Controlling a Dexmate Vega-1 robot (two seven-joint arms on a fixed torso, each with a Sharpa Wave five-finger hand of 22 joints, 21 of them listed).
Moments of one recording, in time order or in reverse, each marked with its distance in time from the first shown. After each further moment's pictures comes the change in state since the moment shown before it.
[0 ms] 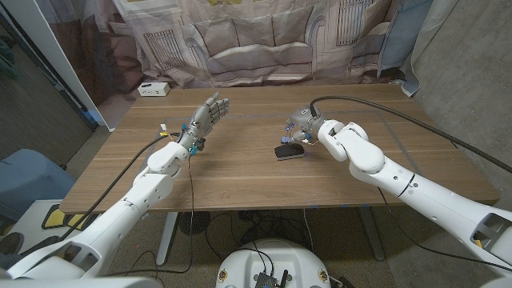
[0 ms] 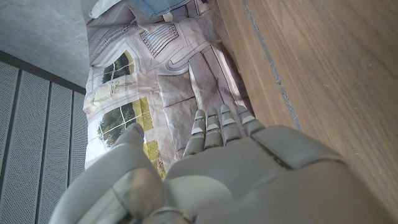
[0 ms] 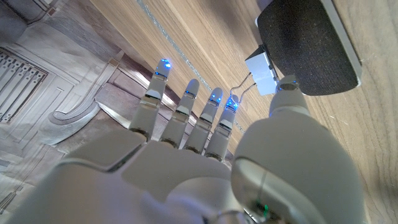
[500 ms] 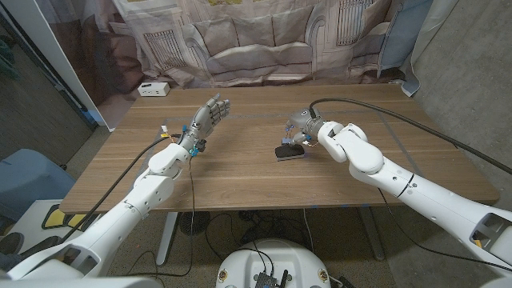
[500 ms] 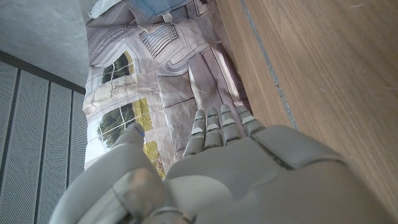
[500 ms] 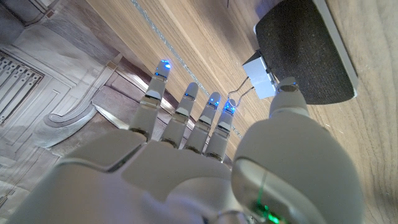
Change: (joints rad) left arm 0.015 0.001 0.001 -0.016 0.003 0.000 0.013; left_hand 0.000 0.000 0.002 0.000 0.000 0.000 0.000 0.000 0.000 0.000 0.000 0.000 0.000 0.000 0.000 0.000 0.000 0.000 0.000 0.000 0.000; right arm 0.002 0.001 -0.008 0.011 -0.012 0.006 0.010; right_hand -0.020 -0.009 -0.002 0.000 0.016 -0.108 0.014 -0.007 0.001 -0.087 0.022 -0.008 0.000 -0.052 0.002 -0.022 -0.002 -0.014 0.000 0.000 0.000
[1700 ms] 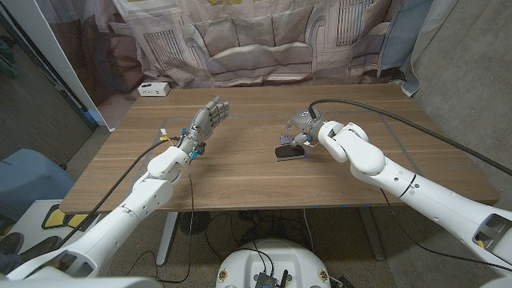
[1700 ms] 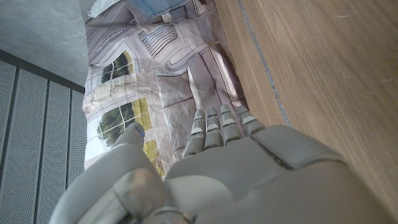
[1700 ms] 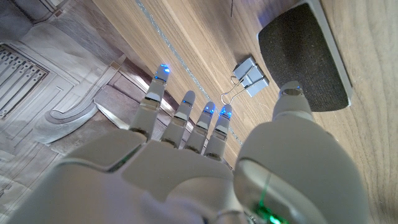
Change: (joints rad) left arm 0.035 0.011 -0.009 -0.031 -0.002 -0.002 0.017; left_hand 0.000 0.000 0.007 -0.007 0.000 0.006 -0.006 0.000 0.000 0.000 0.000 0.000 0.000 0.000 0.000 0.000 0.000 -0.005 0.005 0.000 0.000; right arm -0.006 -0.010 0.006 -0.028 -0.045 0.011 0.056; right_hand -0.051 -0.035 -0.004 0.004 0.006 -0.168 0.029 0.000 0.004 -0.151 0.023 0.000 0.000 -0.109 0.012 -0.019 0.005 -0.058 0.000 -0.004 0.000
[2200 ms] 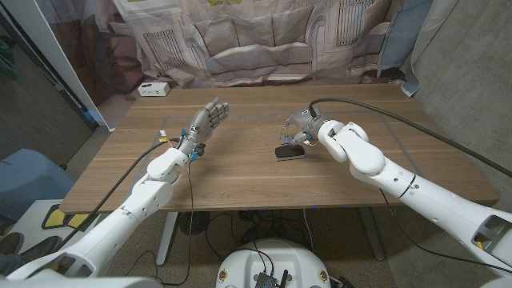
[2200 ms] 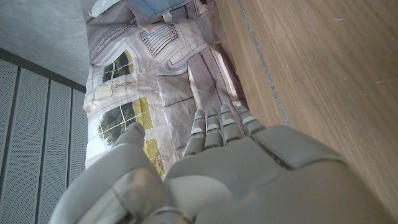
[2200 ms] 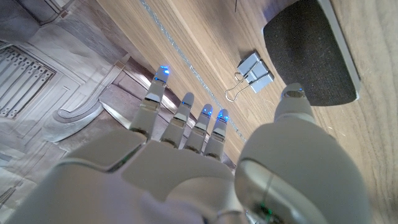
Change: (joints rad) left arm 0.012 0.002 -0.003 -0.006 -0.003 -0.011 0.001; left_hand 0.000 0.000 0.006 0.002 0.000 0.000 0.000 0.000 0.002 0.000 0.000 0.000 0.000 0.000 0.000 0.000 0.000 0.000 0.000 0.000 0.000; right arm -0.018 0.010 0.020 -0.011 -0.002 -0.021 -0.021; right_hand -0.034 -0.011 -0.011 0.011 0.011 -0.082 0.032 0.000 0.000 -0.044 0.034 0.000 0.000 -0.053 -0.003 0.000 0.000 -0.016 0.005 0.002 0.000
